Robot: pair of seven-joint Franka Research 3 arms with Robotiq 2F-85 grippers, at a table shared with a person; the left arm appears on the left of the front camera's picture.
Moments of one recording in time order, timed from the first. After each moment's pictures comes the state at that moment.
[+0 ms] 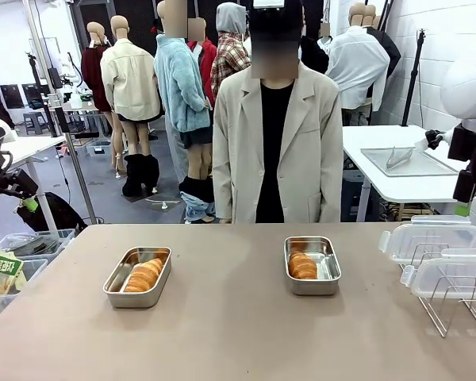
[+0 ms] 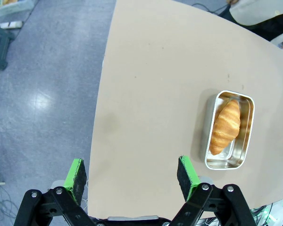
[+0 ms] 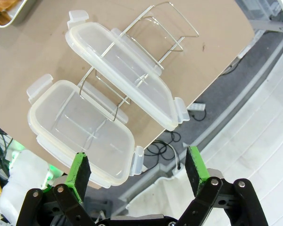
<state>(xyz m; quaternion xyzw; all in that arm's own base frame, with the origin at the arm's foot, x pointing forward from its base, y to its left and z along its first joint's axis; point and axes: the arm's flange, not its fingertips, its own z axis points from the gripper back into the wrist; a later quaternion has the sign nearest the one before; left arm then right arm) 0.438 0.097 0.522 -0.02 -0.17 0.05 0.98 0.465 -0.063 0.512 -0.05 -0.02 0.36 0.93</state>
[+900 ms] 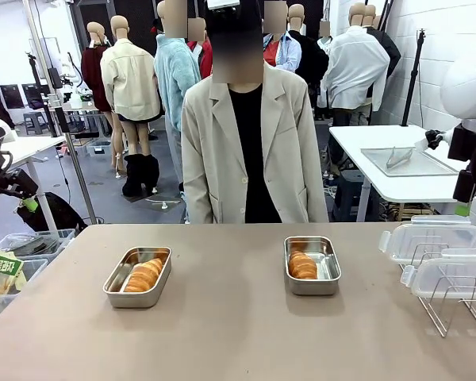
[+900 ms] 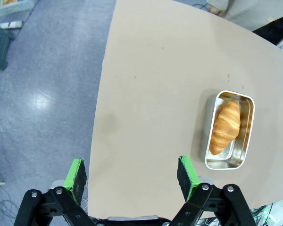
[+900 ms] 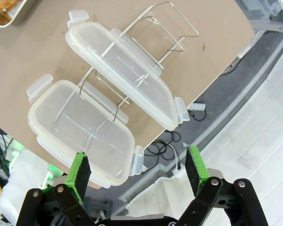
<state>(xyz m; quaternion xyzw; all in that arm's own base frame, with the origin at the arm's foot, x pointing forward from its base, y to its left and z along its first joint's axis) 0.438 0.097 0.522 -0.02 -0.17 0.05 0.98 0.465 -0.063 0.512 -0.05 -0.02 0.36 0.93</state>
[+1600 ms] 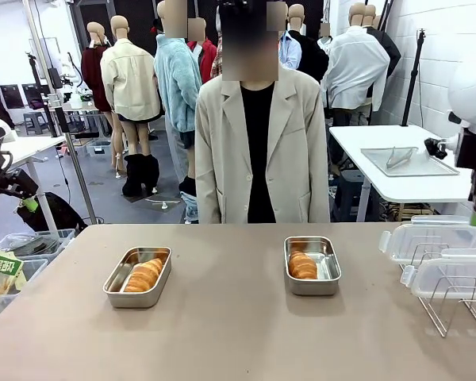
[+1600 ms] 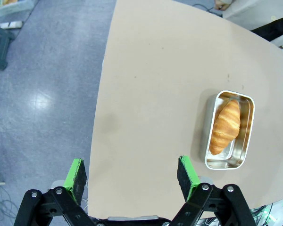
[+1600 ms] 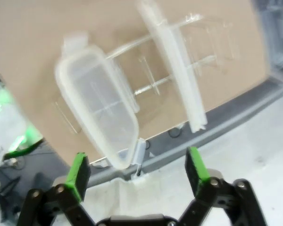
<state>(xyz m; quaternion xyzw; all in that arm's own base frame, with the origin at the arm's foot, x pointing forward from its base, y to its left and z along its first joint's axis) 0.438 0.097 0.522 -0.02 -0.17 0.05 0.98 0.409 -0.049 0.516 -0.05 -0.02 0.55 0.83</state>
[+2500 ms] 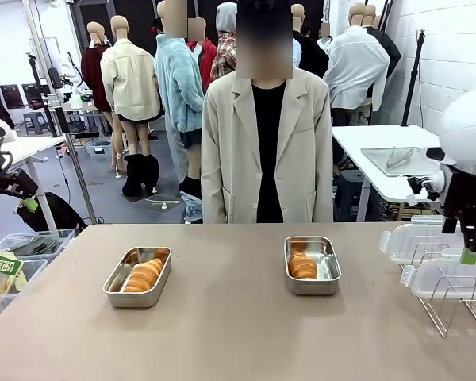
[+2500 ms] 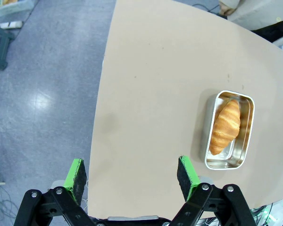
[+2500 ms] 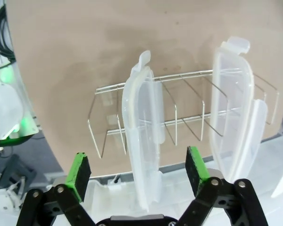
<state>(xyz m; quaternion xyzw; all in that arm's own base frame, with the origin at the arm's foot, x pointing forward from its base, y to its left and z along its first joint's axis) 0.438 0.097 0.522 -0.02 -0.17 0.05 0.98 0.383 -0.003 0.462 -0.04 -0.01 0.64 0.77</state>
